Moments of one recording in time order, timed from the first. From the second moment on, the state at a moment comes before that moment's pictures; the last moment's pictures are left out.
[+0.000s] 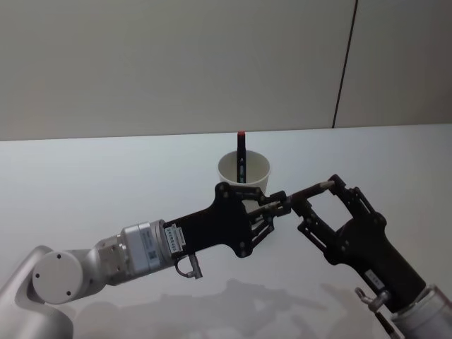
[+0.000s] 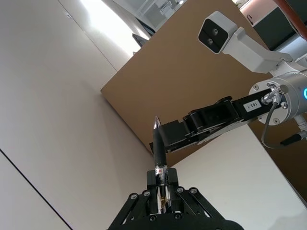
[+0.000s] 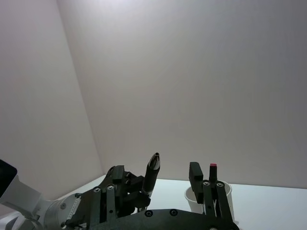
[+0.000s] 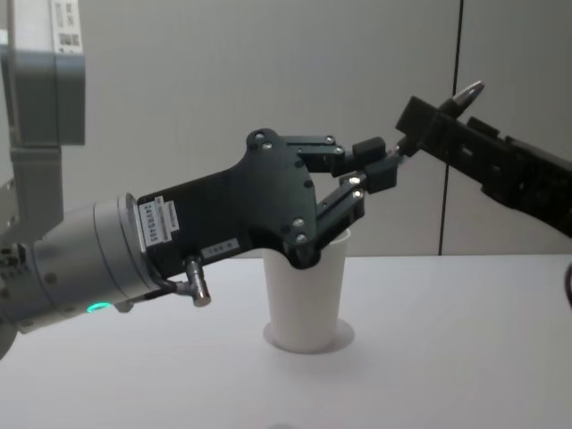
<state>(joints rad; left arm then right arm) -0.47 0.25 0.32 -1.18 -0.27 -0.78 -1.05 -0.06 0.30 -0.30 -1.77 0.60 -0.30 0.44</state>
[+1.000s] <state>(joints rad) -0.47 0.25 0.32 -1.18 -0.27 -0.78 -1.05 -0.01 0.27 -0.30 -1.73 0.61 -0.28 0.47</state>
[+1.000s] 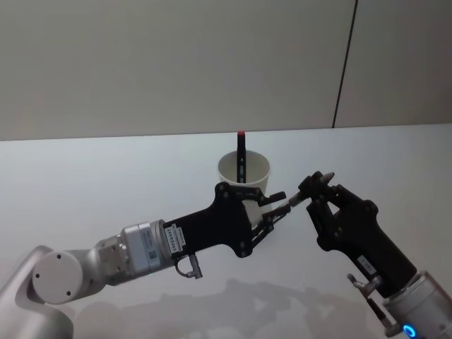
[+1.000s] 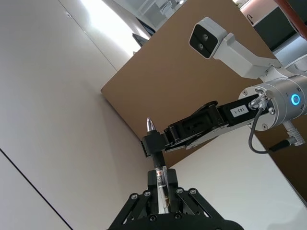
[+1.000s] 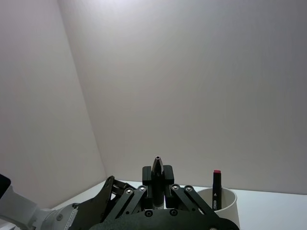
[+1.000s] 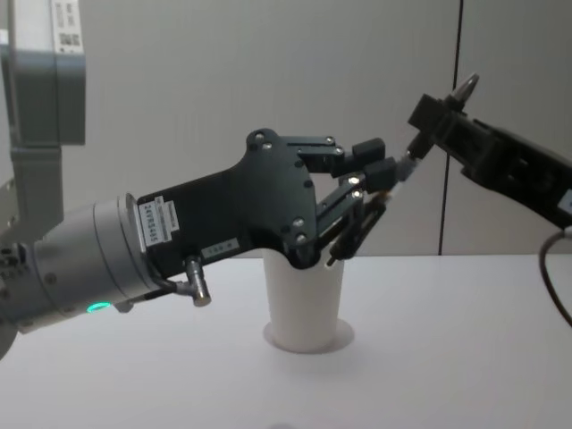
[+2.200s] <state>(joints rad) -0.47 0.25 0.32 -1.18 -0.27 -0.78 -1.05 0.00 0.26 -0.30 -1.73 0.61 -0.28 0.47</state>
